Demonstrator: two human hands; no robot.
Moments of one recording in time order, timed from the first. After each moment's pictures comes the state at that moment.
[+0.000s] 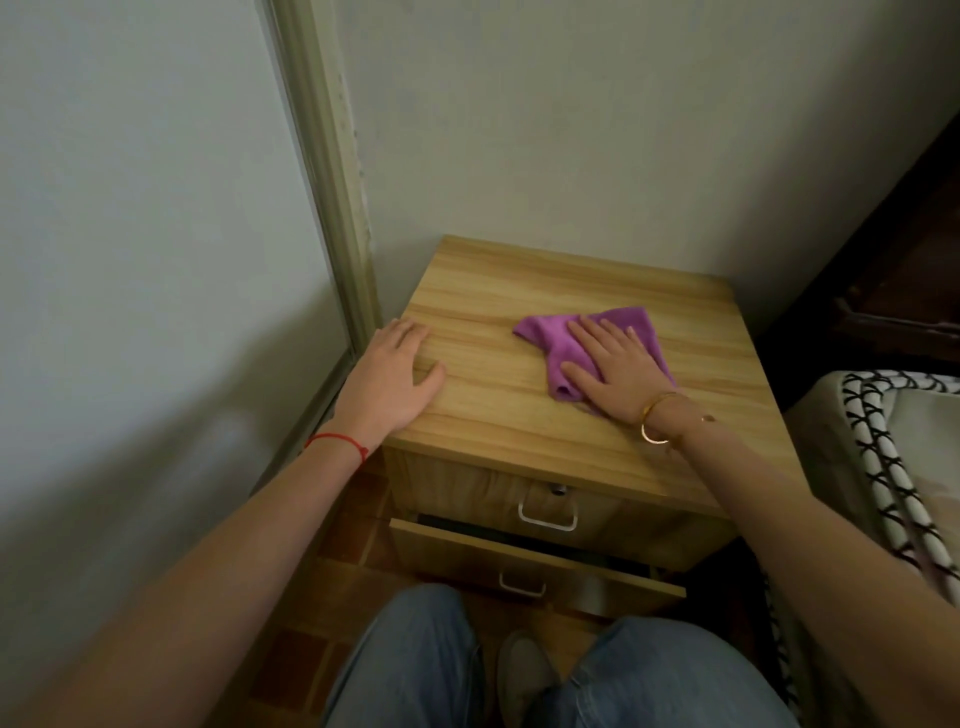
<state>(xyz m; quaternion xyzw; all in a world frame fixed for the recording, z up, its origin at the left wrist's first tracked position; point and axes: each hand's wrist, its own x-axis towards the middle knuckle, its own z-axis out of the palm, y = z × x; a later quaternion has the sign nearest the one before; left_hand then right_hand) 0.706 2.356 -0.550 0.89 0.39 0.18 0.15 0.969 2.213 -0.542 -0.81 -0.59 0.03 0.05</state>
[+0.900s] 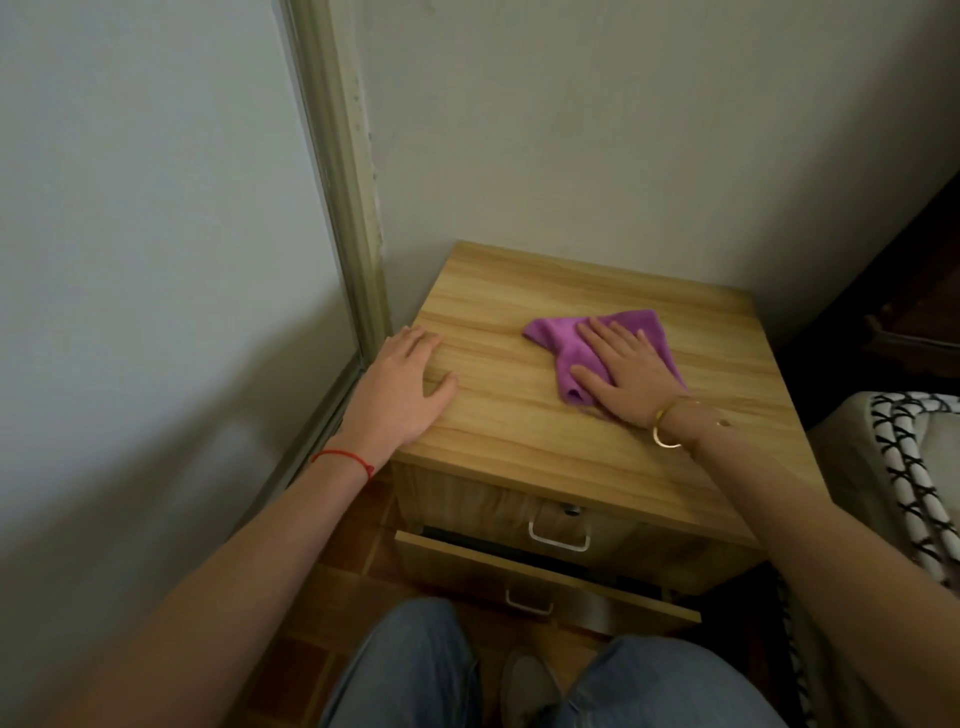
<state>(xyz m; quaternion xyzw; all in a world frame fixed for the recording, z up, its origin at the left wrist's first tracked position) 0.705 2.357 -0.549 0.89 0.39 0.18 0.14 0.978 2.232 -0.542 -0.80 -0.60 0.03 0.05</state>
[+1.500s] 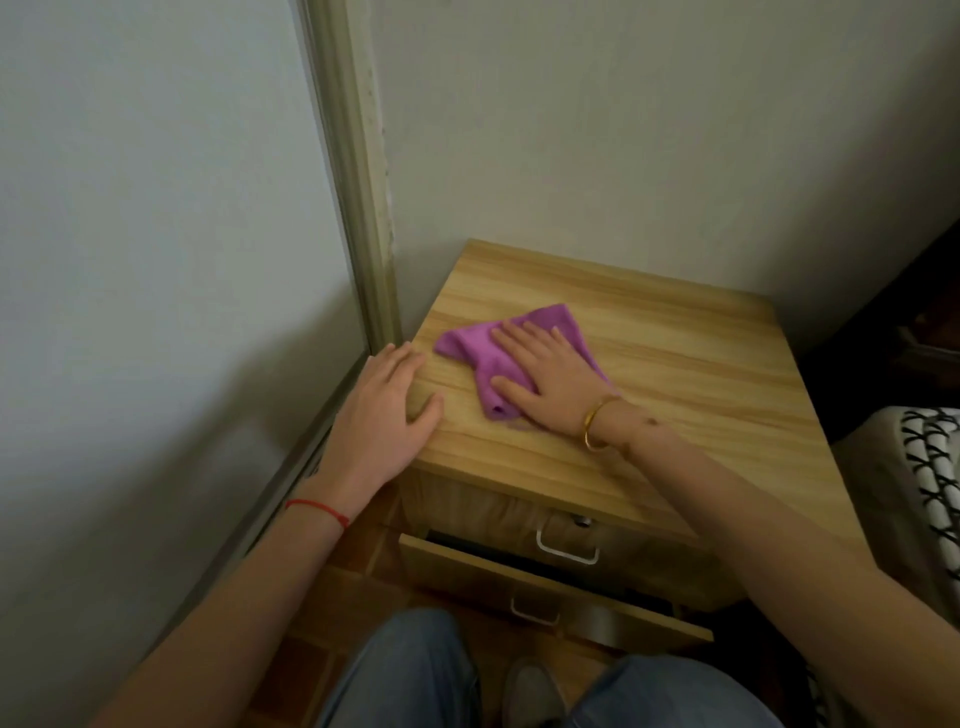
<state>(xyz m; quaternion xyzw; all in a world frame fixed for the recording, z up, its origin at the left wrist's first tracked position) 0.678 2.333 -0.550 0.86 0.43 0.22 0.16 0.907 2.282 -0.547 -0.71 -0.70 0.02 0.08</state>
